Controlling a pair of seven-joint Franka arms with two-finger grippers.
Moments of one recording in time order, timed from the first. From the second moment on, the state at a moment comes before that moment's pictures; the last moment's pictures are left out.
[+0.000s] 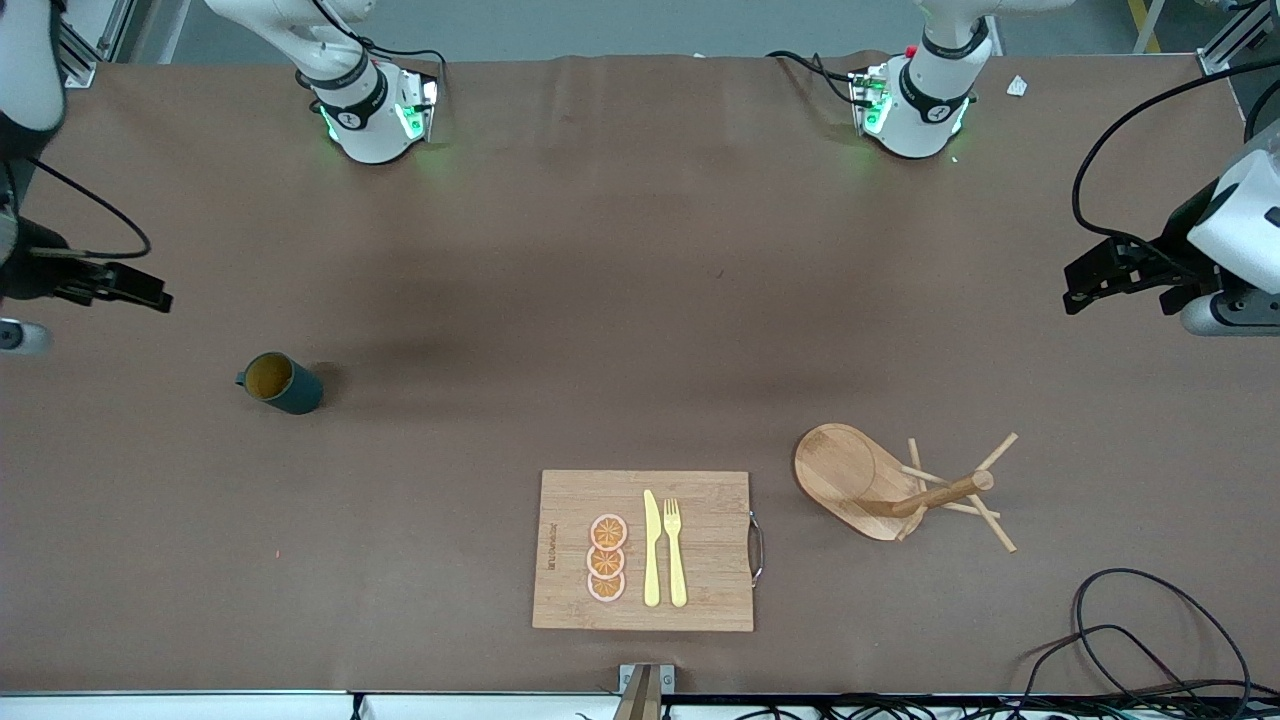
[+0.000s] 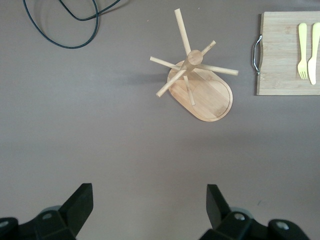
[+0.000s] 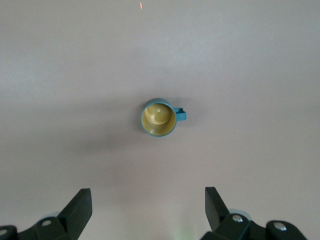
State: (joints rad) left arm -0.06 0.16 -0.07 -1.34 0.02 1.52 -0.10; right arm -0.05 0.06 -0.06 -1.62 -0.01 1.57 0.00
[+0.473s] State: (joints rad) left arm -0.06 0.16 -0.07 -1.34 0.02 1.52 -0.10; right arm -0.05 0.07 -0.07 -1.50 0.03 1.46 0.01
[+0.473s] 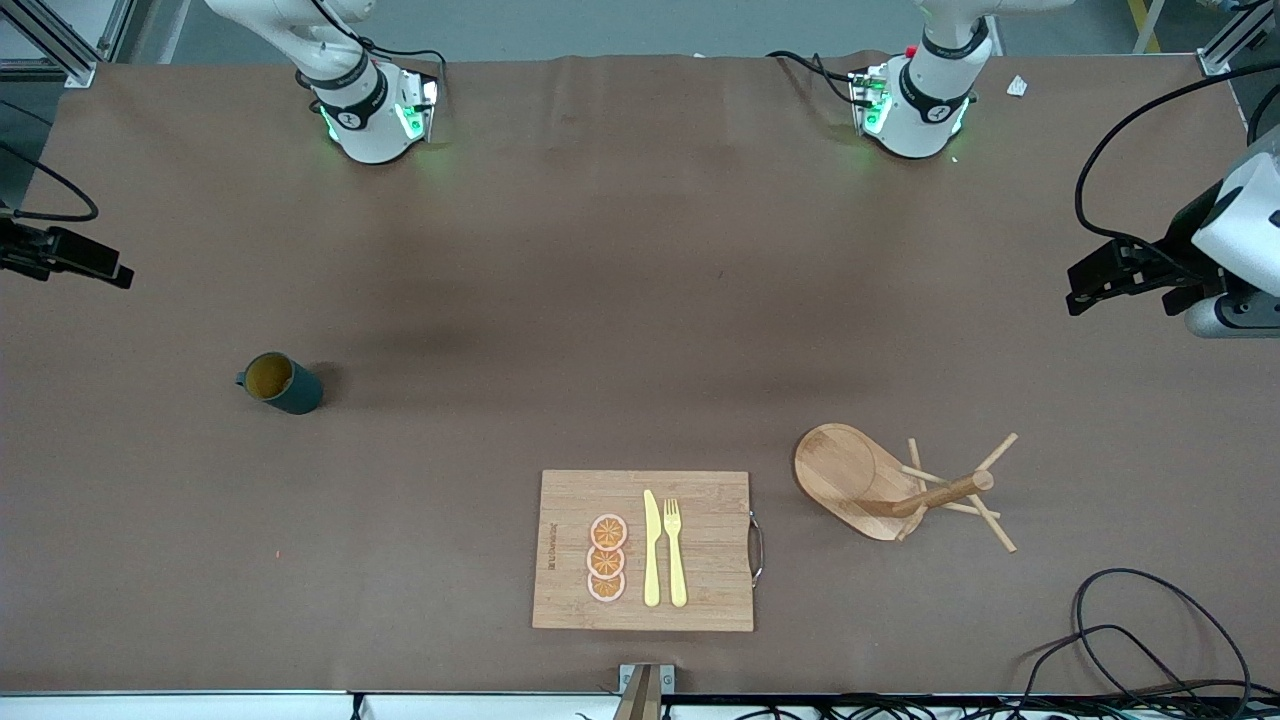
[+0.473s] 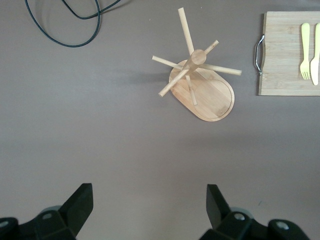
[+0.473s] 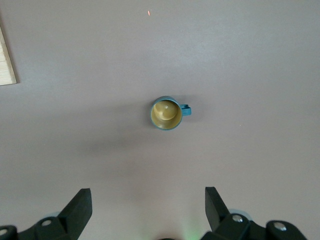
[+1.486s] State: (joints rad) left arm -0.06 0.16 -0.07 -1.34 0.02 1.52 -0.10; right arm -0.04 0.12 -0.07 -1.49 0.04 1.45 0.01
